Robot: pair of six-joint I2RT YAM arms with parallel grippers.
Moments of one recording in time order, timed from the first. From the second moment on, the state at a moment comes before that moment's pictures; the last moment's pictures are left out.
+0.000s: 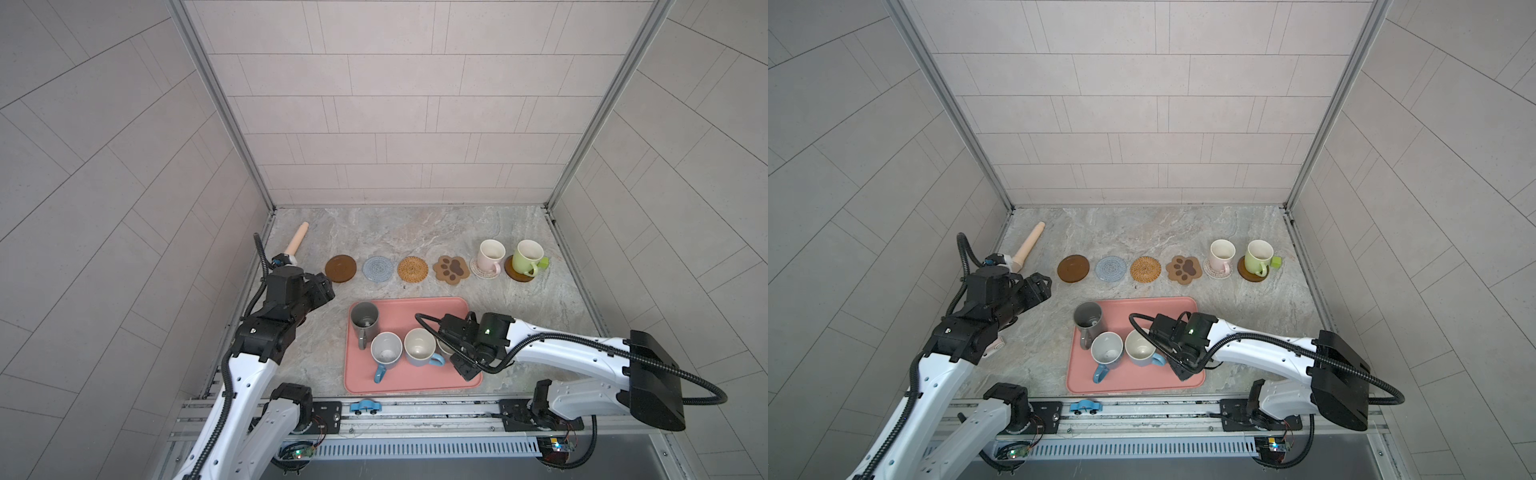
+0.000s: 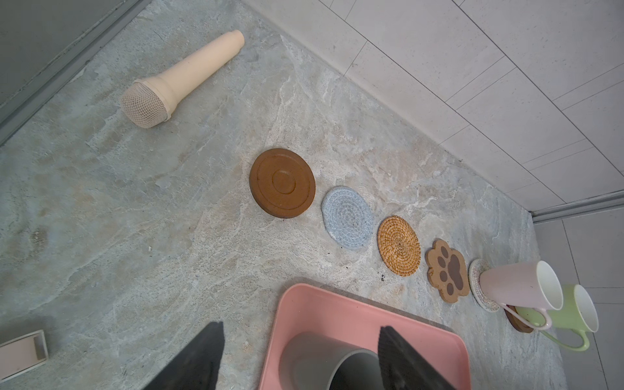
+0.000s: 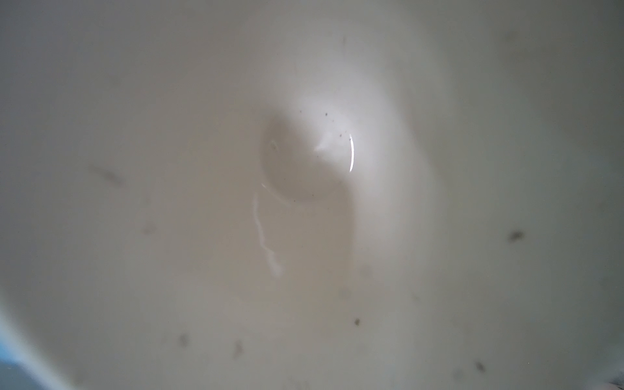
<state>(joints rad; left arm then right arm) -0.16 0.75 0.82 -0.72 -0.05 -0.62 1.04 1.30 0.84 -1.03 0.07 0.47</state>
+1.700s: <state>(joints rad) -0.16 0.77 0.79 -0.69 -0.04 -0.63 1.00 1.22 0.92 -1.00 0.29 0.56</state>
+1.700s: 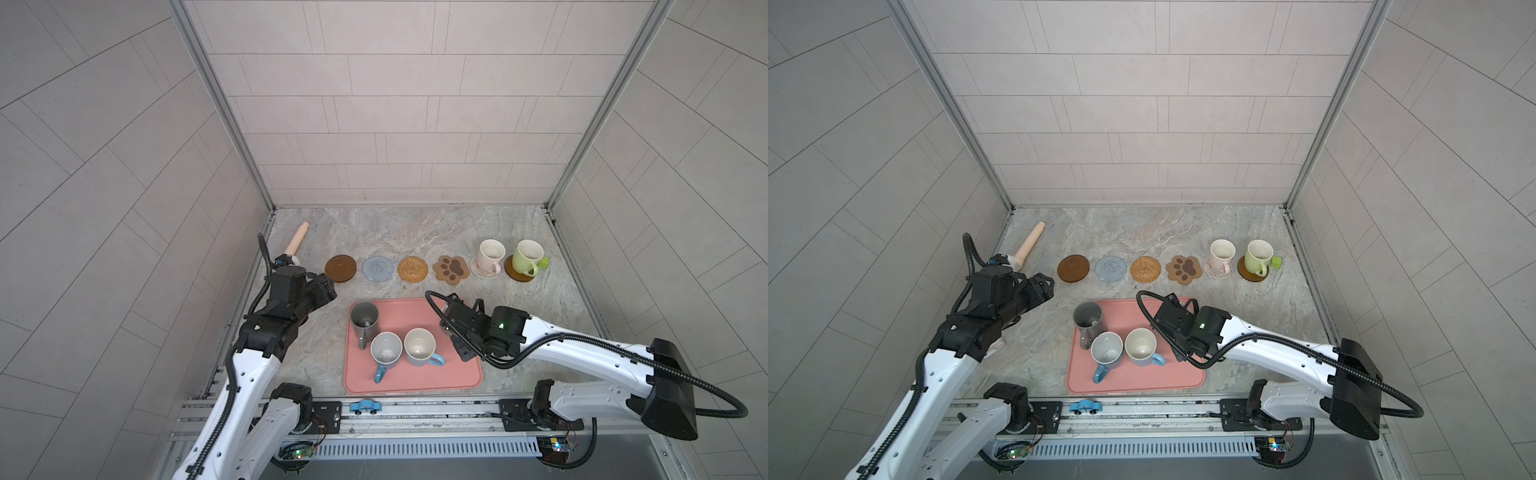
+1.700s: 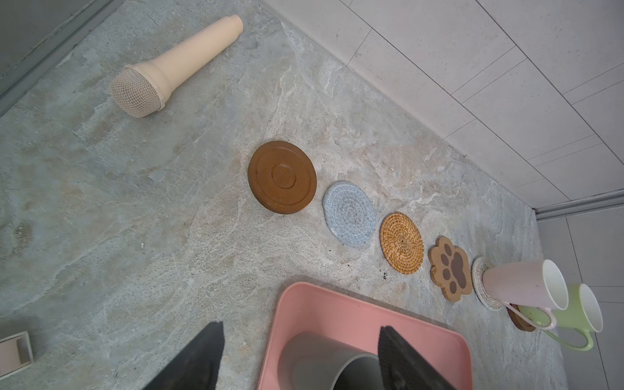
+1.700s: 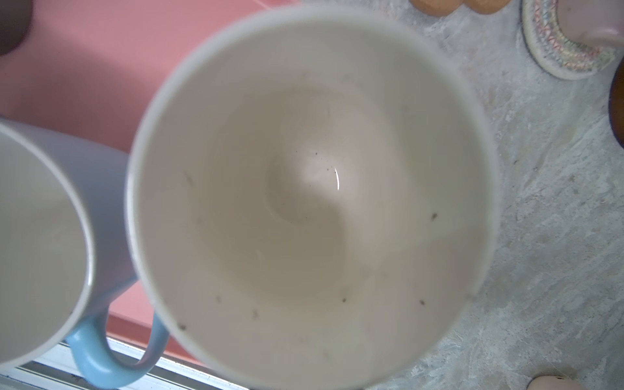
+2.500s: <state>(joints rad) -0.16 0.75 0.79 -0.69 -0.03 -0.63 0.66 1.58 1.27 -0.98 0.28 0.50</state>
